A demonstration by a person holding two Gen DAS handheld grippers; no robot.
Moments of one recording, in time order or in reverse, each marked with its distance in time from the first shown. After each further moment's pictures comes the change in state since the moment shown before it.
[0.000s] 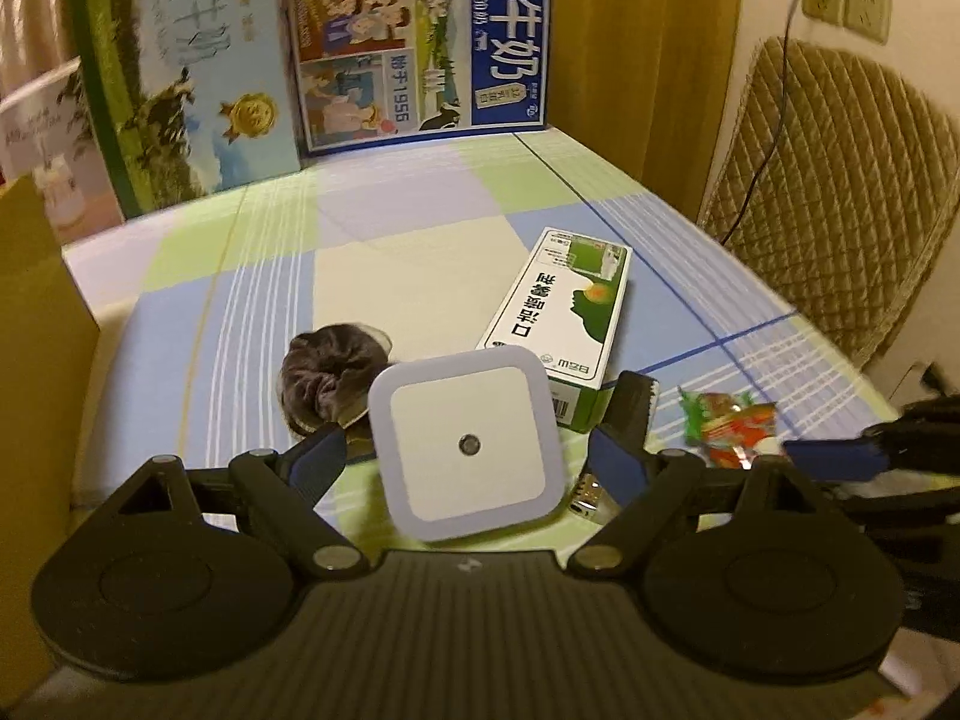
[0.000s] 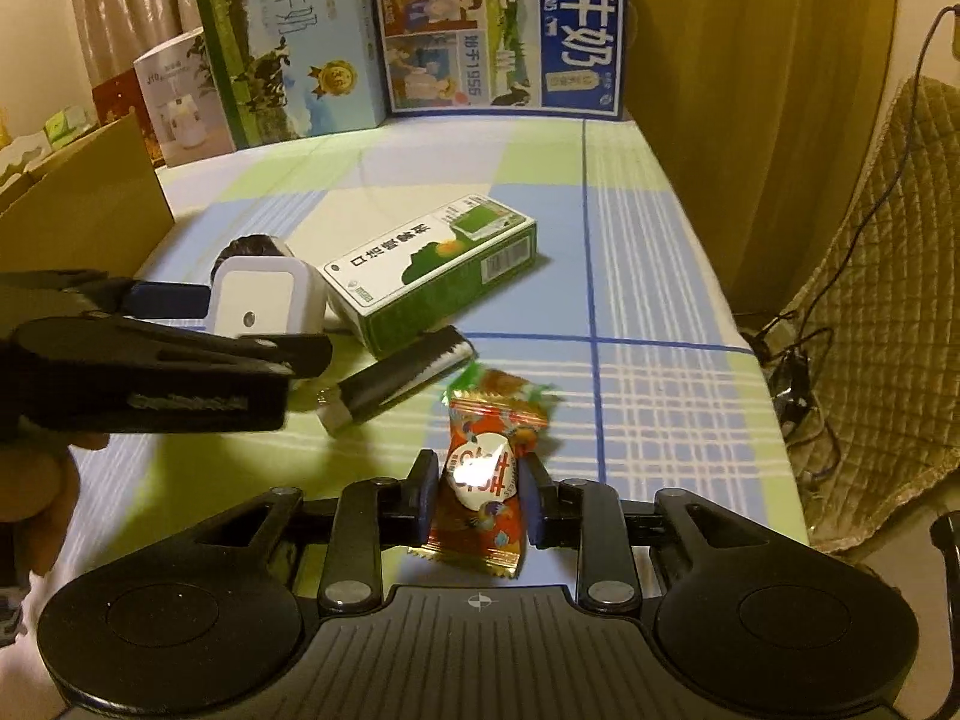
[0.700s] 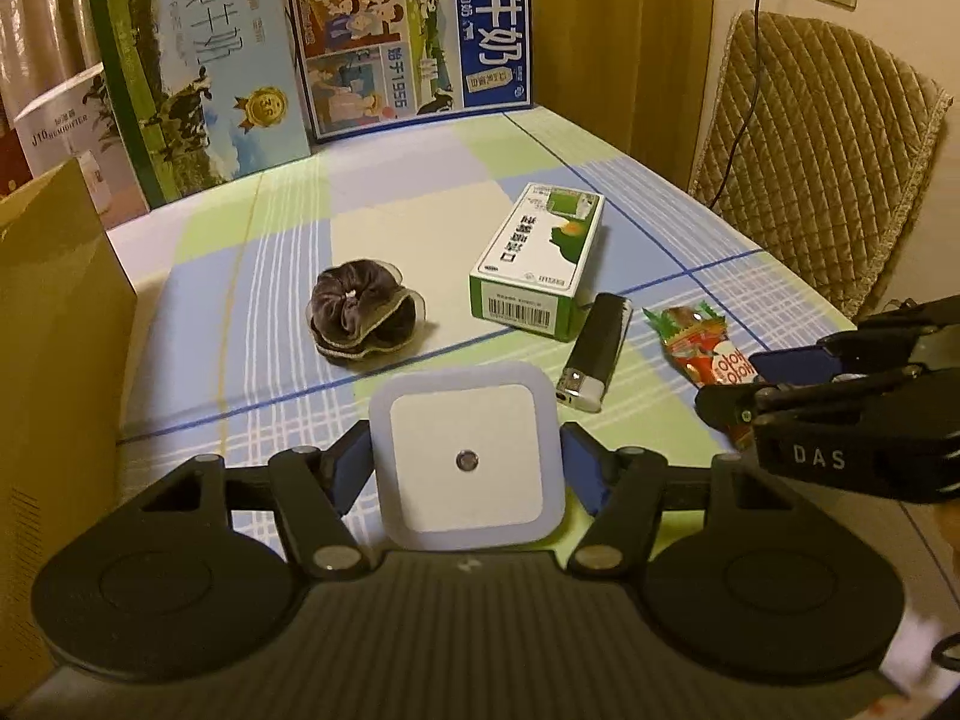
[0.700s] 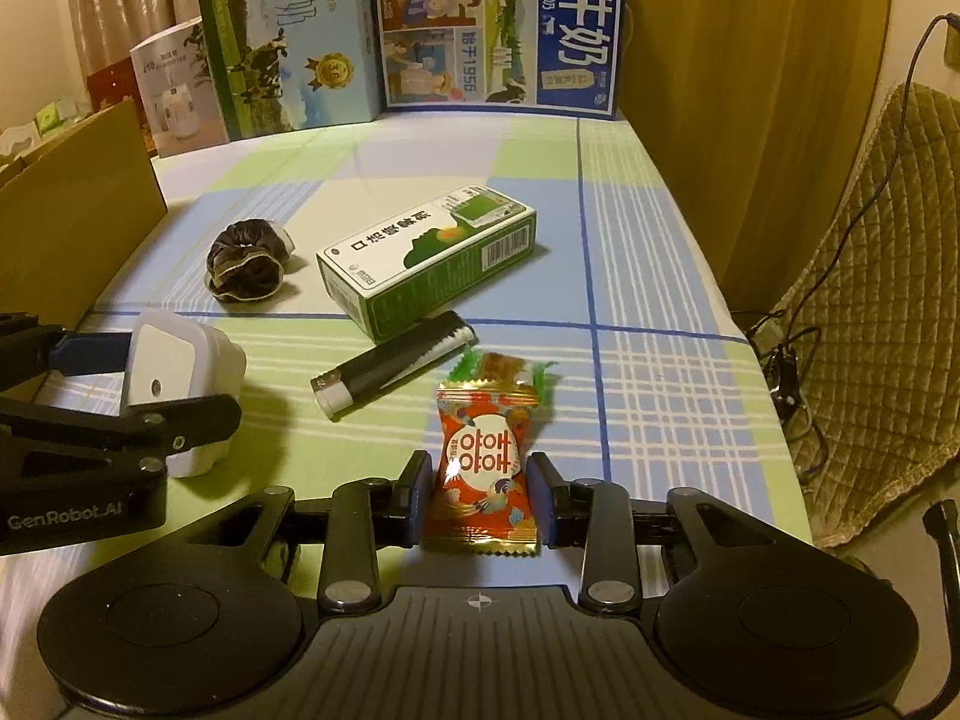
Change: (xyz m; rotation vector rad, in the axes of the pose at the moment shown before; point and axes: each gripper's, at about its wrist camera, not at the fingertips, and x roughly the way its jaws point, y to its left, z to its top) left arm -0.045 -0.002 -0.031 0.020 0.013 0.005; right arm 0.002 0.009 -0.006 -0.014 0.000 -0.033
